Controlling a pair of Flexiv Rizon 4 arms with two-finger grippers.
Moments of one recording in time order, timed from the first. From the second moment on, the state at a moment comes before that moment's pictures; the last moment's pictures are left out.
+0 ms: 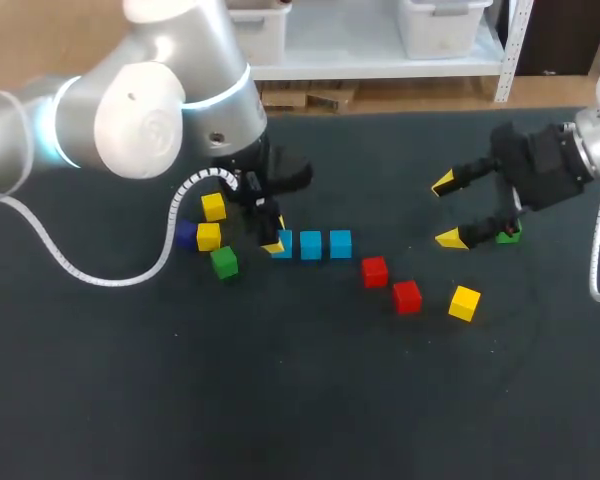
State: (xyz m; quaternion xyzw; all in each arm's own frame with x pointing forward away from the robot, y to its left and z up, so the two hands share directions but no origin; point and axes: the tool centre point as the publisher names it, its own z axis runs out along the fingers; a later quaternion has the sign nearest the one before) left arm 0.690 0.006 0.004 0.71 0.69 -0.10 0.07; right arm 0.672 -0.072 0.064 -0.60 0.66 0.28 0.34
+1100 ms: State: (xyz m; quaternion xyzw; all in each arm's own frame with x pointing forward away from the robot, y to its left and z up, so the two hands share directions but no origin) left arm 0.693 0.011 0.000 0.71 0.69 -0.11 0.06; right arm 0.672 -0.072 0.064 -0.60 0.66 0.28 0.34
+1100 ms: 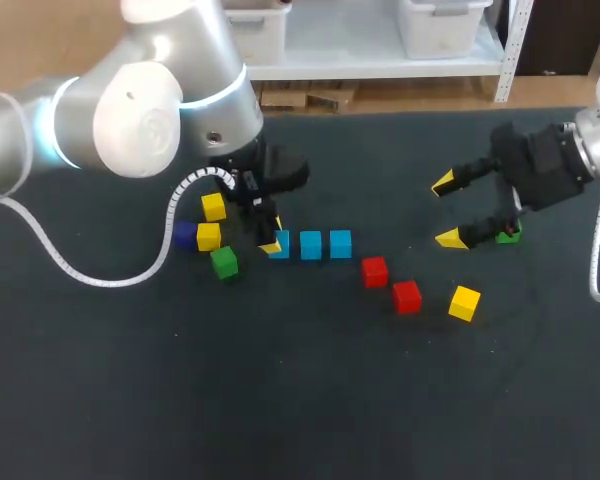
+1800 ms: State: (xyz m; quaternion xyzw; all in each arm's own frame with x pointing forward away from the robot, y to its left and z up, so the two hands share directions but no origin) left arm 0.695 0.009 -0.002 0.71 0.69 -0.11 0.06; right arm 0.672 -0.072 0.064 -0.60 0.66 0.28 0.34
